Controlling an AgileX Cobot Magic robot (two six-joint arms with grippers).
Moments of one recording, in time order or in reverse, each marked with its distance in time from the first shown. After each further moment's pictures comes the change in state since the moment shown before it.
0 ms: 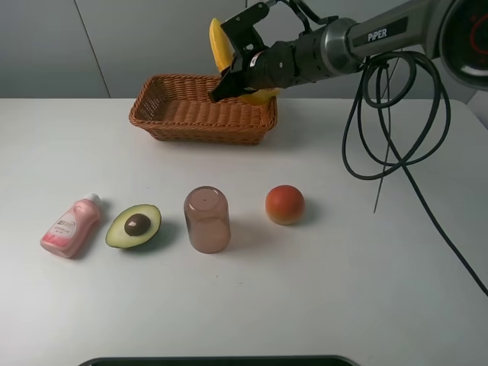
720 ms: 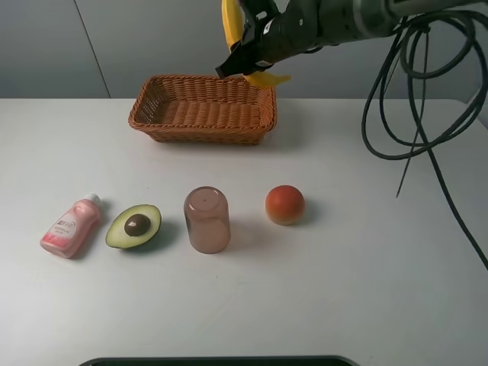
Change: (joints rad) left arm 0.000 0.000 0.000 0.000 0.000 0.002; right arm -0.028 -0.119 0.011 -0.014 0.146 0.020
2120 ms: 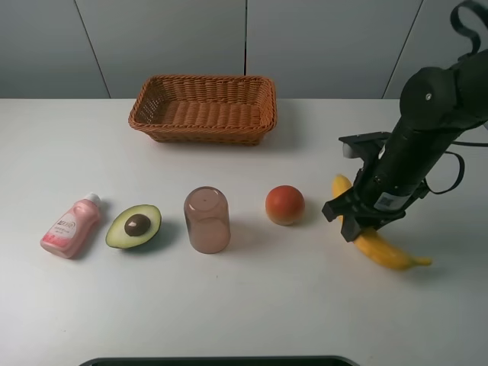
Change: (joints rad) left arm 0.000 0.000 0.000 0.000 0.000 0.000; right arm -0.160 -0.471 0.778 0.071 0.646 0.201
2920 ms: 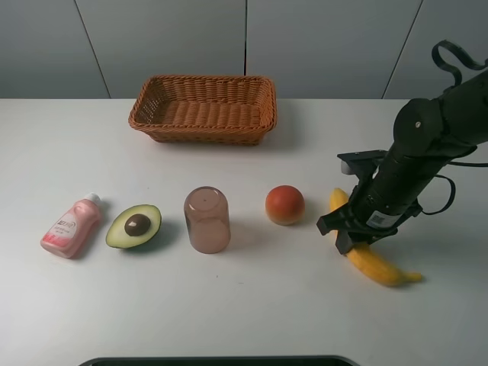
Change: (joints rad) left arm 0.000 0.000 0.000 0.000 0.000 0.000; right arm 0.000 0.108 0.101 0.075 -0.168 -0.008
